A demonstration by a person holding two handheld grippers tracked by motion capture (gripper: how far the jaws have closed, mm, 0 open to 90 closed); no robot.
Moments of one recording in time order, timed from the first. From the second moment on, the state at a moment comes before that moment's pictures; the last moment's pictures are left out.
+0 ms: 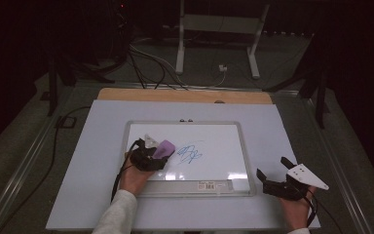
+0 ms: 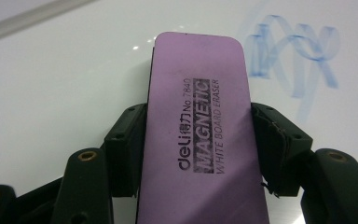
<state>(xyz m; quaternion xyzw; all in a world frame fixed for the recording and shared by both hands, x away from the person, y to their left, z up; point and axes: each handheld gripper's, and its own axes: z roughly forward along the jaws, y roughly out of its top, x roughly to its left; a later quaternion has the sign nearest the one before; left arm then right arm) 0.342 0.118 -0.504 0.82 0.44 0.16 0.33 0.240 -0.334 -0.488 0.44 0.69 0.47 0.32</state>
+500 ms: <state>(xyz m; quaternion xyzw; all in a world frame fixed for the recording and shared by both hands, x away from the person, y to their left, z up) 0.325 0.082 -0.503 0.84 0.40 0.15 0.34 0.240 -0.334 -0.488 0.44 0.69 0.47 0.32</state>
